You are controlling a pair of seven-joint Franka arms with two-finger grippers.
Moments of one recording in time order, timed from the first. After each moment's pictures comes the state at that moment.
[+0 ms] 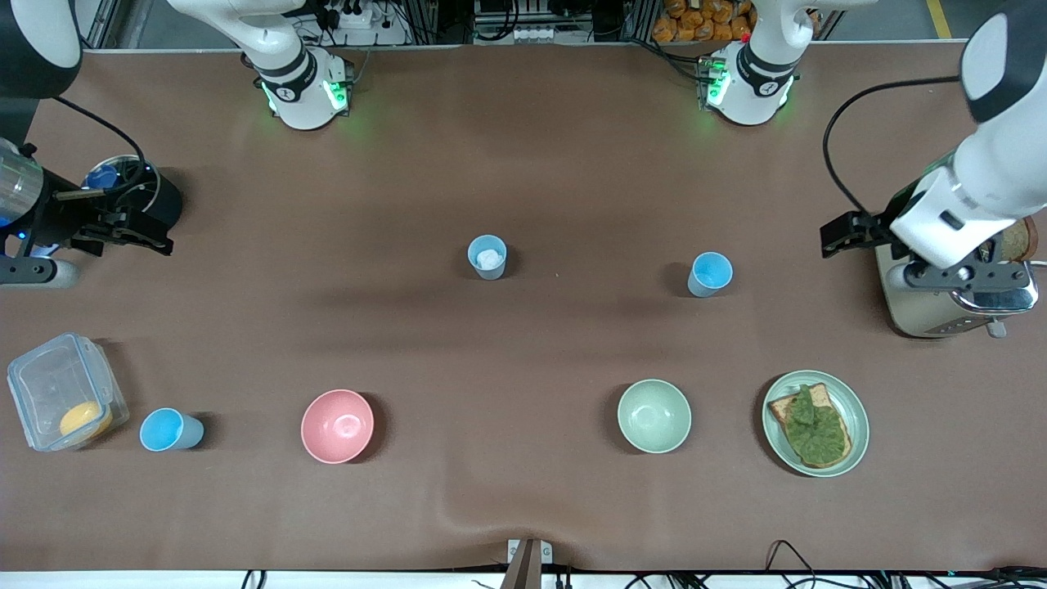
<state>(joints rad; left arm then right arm) -0.12 0.14 -0.04 -1.56 -0.01 1.60 -0.12 0.06 0.13 -0.03 -1.46 0.01 1.52 0.03</state>
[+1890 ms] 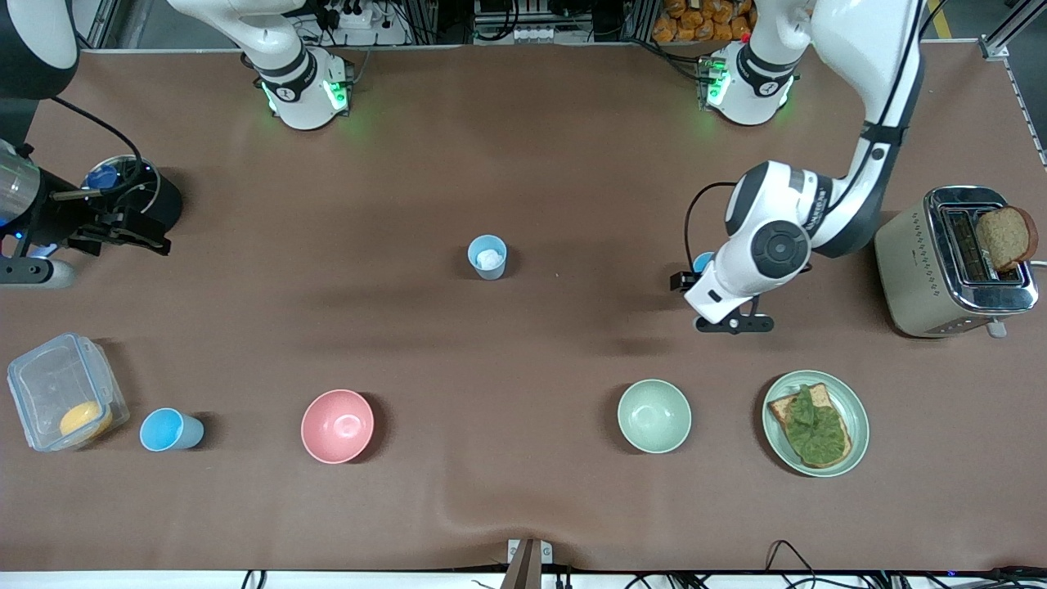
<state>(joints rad) -0.32 0.37 -0.05 -1.97 -0.01 2.12 -0.34 0.06 0.13 -0.03 -1.46 0.01 1.51 0.03</state>
